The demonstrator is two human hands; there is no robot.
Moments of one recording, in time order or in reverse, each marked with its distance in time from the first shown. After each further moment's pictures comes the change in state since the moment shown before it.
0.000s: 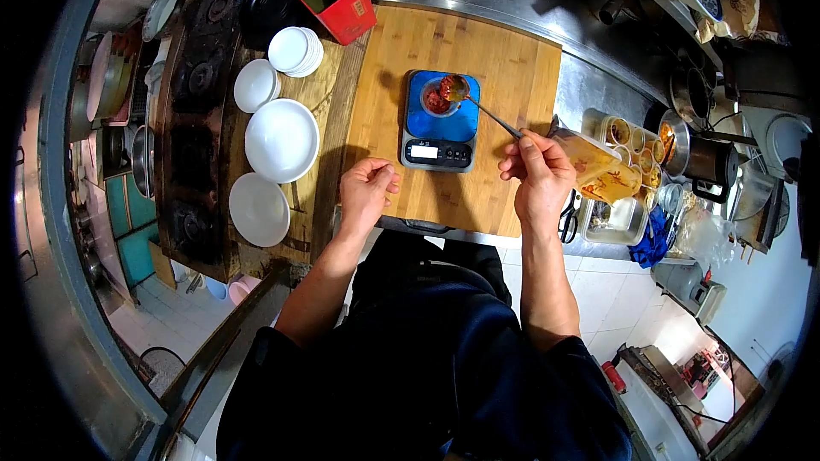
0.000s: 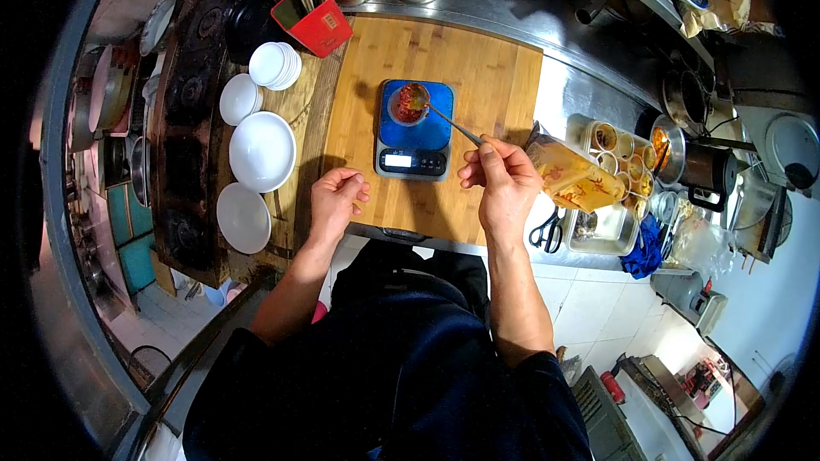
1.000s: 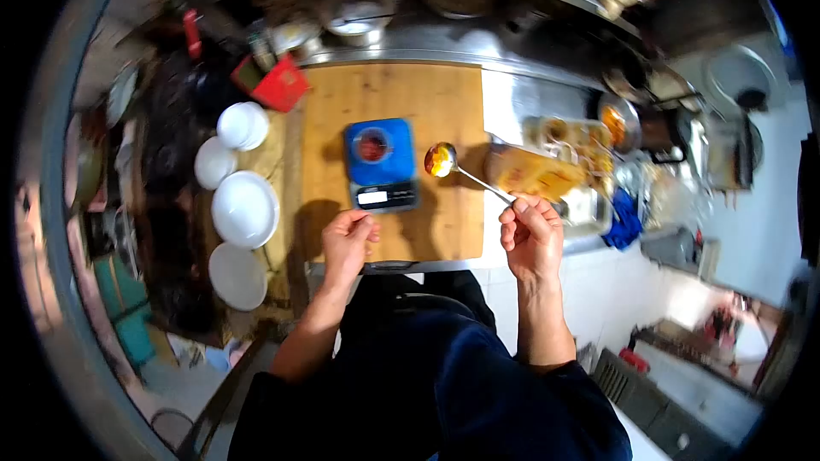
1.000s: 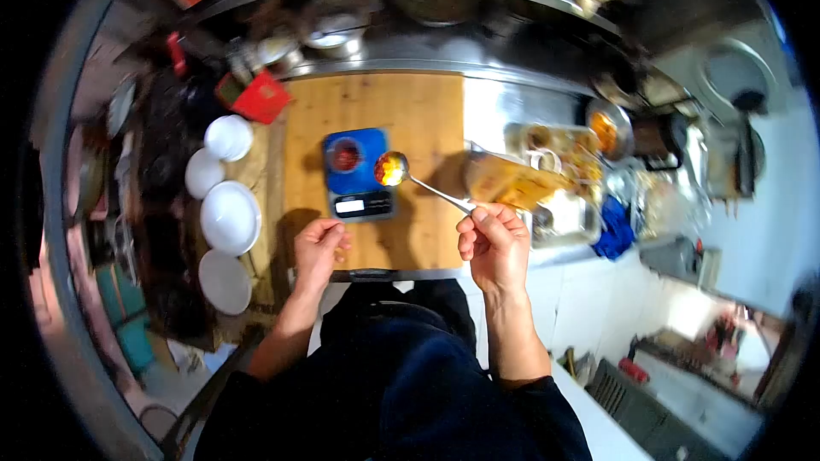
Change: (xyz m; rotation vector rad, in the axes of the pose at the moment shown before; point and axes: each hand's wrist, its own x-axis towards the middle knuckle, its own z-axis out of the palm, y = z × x) left_hand -0.018 0.008 0.036 -0.039 -0.152 0.027; right_hand -0.054 -0.067 -0.067 0.273 0.080 0.123
